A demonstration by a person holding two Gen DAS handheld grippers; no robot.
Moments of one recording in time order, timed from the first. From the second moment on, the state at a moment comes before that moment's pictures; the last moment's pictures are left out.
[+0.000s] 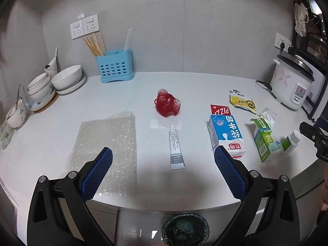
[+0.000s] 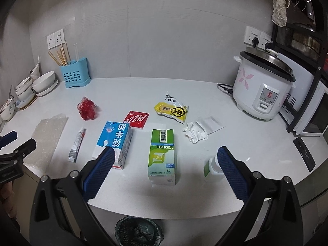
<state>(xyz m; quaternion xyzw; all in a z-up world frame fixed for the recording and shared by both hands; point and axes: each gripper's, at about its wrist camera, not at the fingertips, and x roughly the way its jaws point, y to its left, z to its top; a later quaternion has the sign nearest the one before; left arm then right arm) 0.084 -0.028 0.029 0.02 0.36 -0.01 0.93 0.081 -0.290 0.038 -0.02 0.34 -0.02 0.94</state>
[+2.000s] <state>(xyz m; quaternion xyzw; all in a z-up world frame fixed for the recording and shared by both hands) 0.252 -0.059 -0.089 0.02 0.56 0.01 0.83 0.225 -0.286 -0.064 -0.01 0.55 0.00 0.83</state>
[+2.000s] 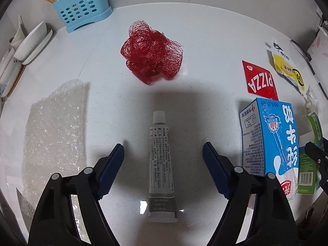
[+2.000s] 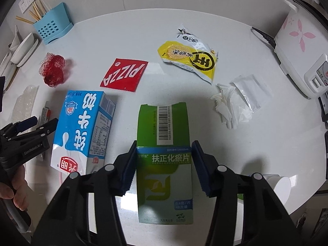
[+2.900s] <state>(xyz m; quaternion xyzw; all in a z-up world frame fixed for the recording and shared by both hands) 0.217 -0.087 -0.064 0.03 0.55 -0.03 0.84 0.210 -0.295 -0.054 0.00 0.53 0.00 0.85</state>
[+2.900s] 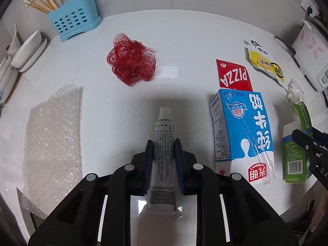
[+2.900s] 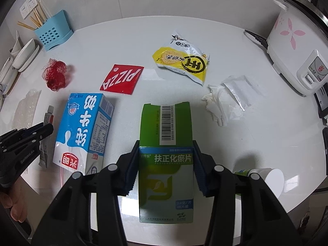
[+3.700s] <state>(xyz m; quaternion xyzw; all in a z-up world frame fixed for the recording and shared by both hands) 0.118 -0.082 0.004 0.01 0.46 -0.06 0.89 0.120 -0.298 0.003 0.01 0.44 0.01 0.90</state>
